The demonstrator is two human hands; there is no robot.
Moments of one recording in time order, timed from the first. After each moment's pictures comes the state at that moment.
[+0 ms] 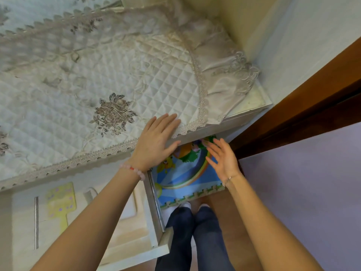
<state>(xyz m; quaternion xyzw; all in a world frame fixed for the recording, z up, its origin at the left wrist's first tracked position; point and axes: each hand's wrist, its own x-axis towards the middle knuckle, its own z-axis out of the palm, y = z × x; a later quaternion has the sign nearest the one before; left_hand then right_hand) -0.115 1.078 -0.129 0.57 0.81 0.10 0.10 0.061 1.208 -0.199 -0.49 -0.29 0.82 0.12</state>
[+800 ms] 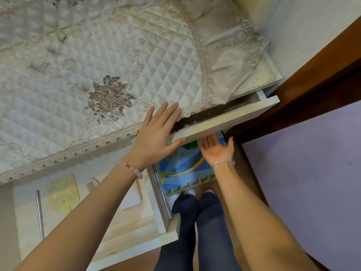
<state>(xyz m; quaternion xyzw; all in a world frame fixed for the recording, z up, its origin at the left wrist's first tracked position) -0.105 1.059 -0.136 0.59 0.79 0.10 0.10 0.045 1.181 -0.263 -0.45 0.11 0.85 0.27</state>
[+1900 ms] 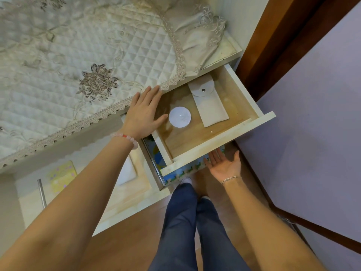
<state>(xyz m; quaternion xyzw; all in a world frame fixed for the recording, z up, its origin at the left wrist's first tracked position) -0.082 1.046 -0.129 0.59 0.80 0.04 0.08 0.187 1.104 -0.246 -0.50 0.10 0.82 0.27</state>
